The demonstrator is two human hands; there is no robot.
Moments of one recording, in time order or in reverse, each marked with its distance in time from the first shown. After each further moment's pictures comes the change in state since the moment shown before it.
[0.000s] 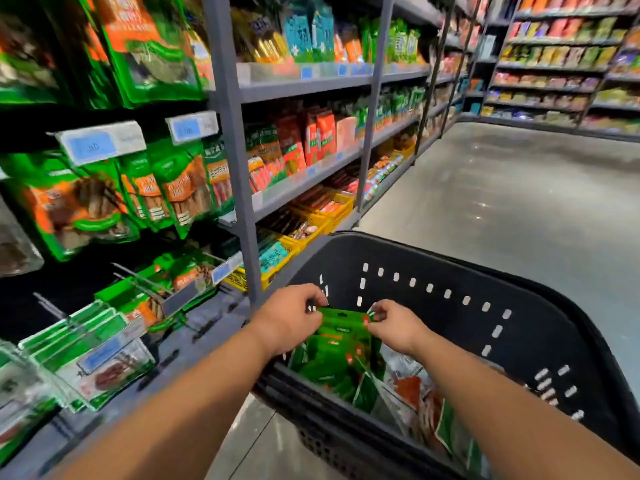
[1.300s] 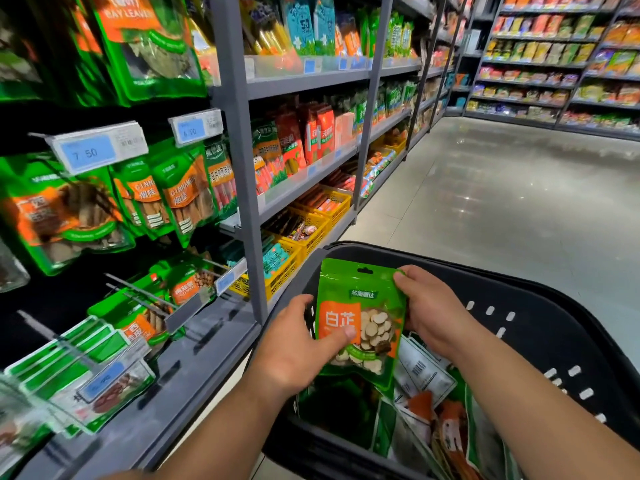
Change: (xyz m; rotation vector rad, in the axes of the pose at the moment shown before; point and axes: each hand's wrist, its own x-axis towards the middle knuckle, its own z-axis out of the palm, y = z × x) left_hand -0.023 -0.030 0.000 -0.392 0.108 -0.120; right_hand -0.035 -0.070 -0.032 0.827 0.109 -0.061
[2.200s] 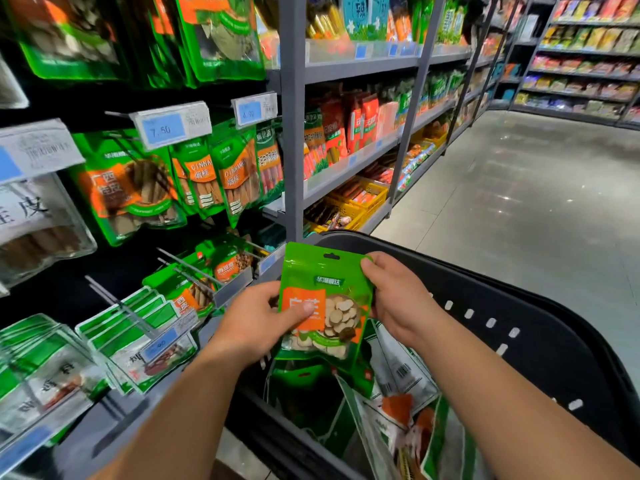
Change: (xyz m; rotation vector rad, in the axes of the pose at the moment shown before) left_hand -0.013 -0.041 -0.091 -0.070 0.084 -0.061; right_hand -0.001 -0.005 0.111 0.089 -0.187 -0.007
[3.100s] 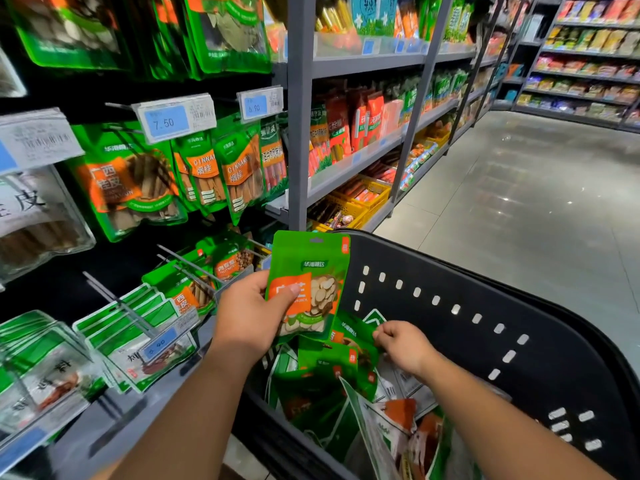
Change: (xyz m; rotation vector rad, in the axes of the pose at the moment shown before) left_hand 0.008 -0.006 0.003 -0.163 0.275 0.072; right_hand 0.032 0.115 -0.062 -0.819 -0.002 0.148
